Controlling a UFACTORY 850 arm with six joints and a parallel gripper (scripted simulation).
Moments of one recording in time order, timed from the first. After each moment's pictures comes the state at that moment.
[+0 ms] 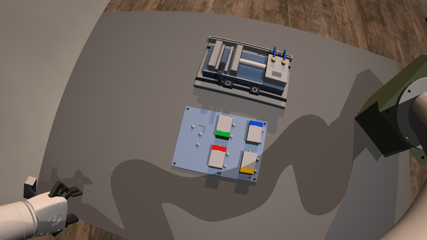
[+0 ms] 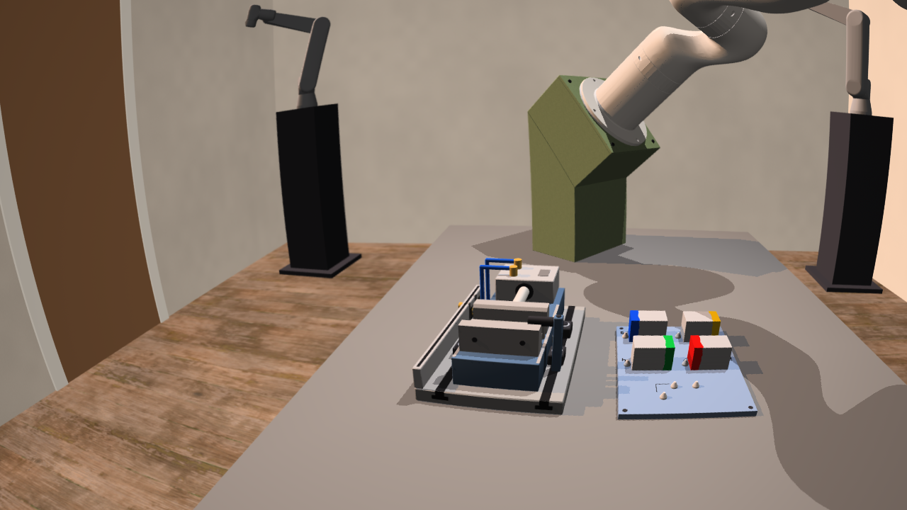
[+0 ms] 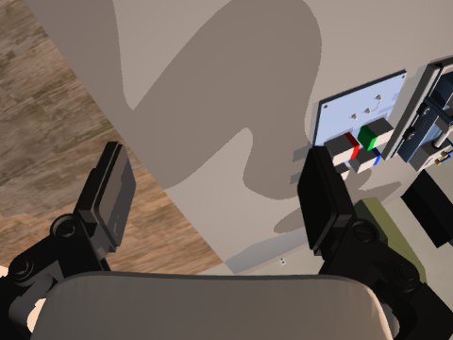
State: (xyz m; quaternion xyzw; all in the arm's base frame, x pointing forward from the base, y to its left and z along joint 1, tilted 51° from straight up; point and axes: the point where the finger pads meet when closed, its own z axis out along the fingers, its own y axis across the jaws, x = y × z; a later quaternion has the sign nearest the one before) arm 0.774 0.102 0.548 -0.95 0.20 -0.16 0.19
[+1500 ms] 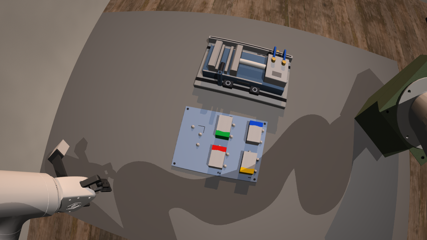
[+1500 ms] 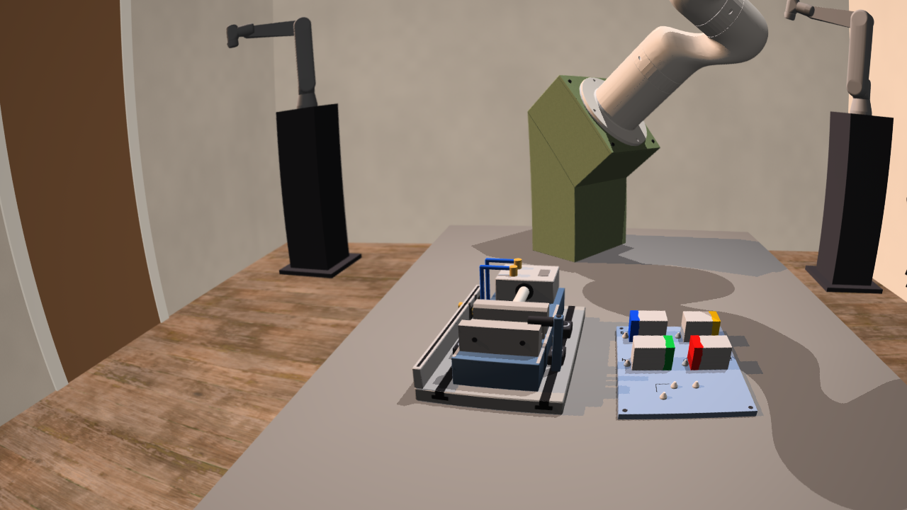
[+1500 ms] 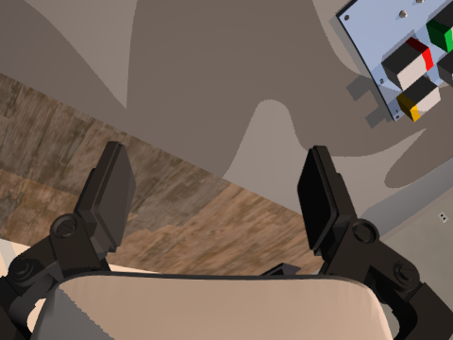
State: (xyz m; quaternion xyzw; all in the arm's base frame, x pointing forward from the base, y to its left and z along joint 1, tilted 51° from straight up) arm 0.703 0.066 0.495 -0.84 0.44 -0.09 0.31
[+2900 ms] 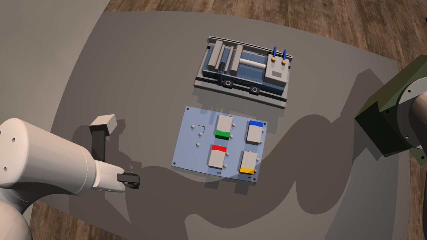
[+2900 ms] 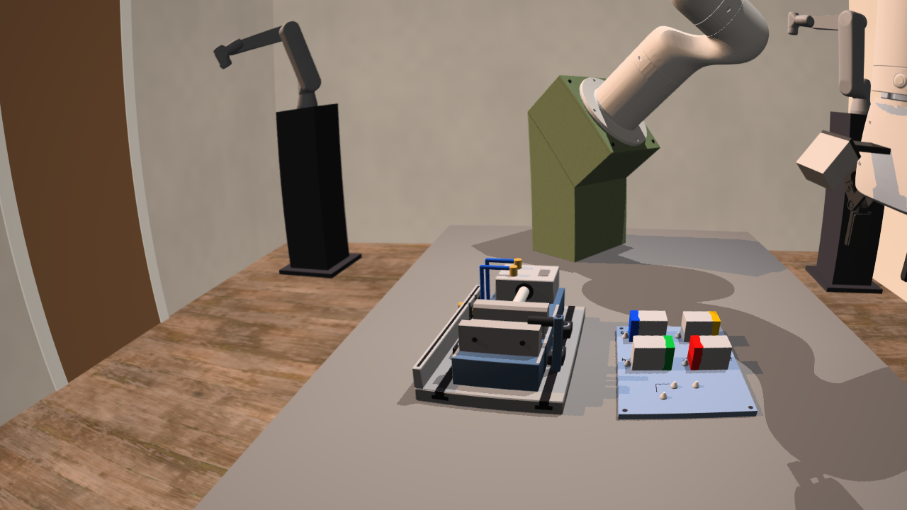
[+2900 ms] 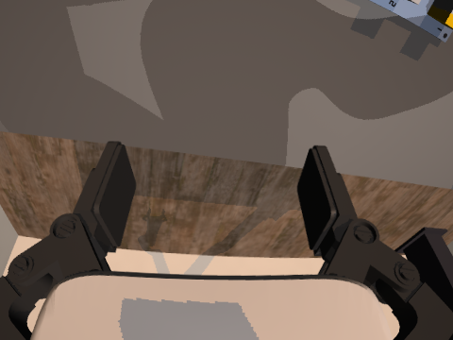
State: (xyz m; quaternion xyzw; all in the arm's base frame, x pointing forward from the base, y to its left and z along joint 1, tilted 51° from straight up) arm 0.637 0.033 0.447 -0.67 0.62 -0.02 0.40
